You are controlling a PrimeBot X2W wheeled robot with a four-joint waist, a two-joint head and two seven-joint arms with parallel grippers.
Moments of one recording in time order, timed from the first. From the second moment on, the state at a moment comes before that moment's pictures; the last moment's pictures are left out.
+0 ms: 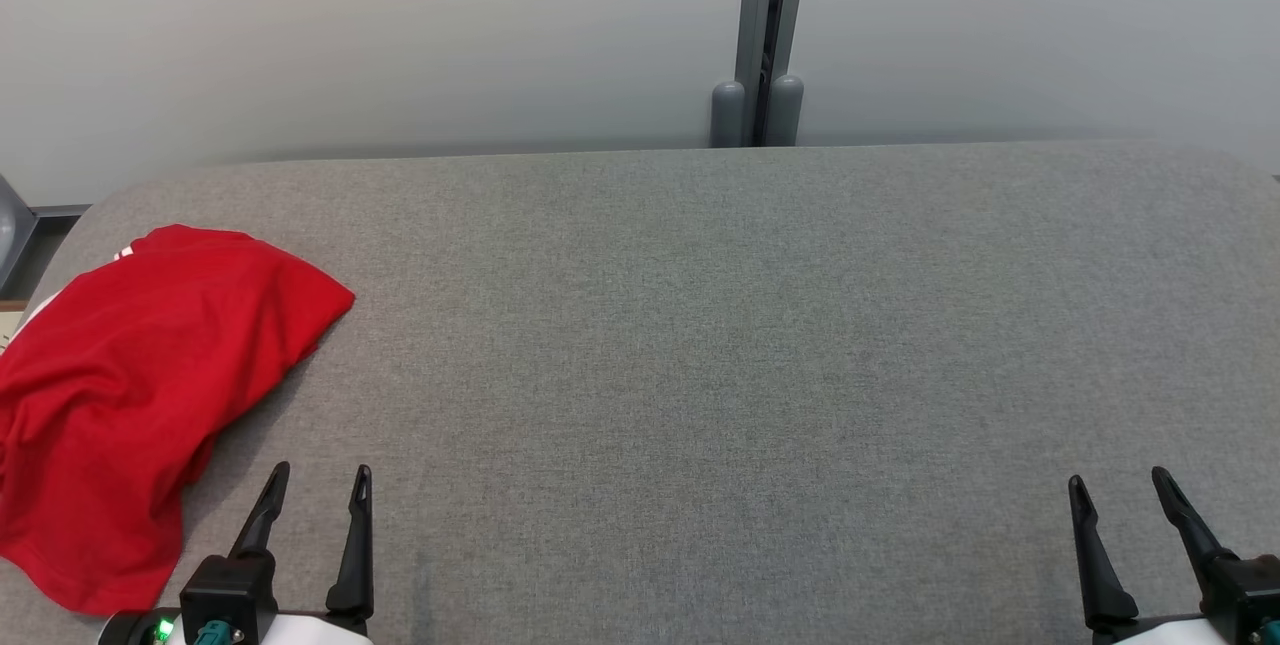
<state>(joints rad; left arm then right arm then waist) 0.04 0.09 0.00 0.26 -0.07 -0.06 -0.26 0.07 -0.08 -0.11 0.23 0.00 0.13 -0.26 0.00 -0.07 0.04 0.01</state>
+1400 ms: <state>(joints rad) 0.04 0.07 0.06 0.32 -0.05 -0.09 -0.26 0.04 -0.07 0.01 0.21 0.06 0.13 -0.26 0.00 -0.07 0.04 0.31</state>
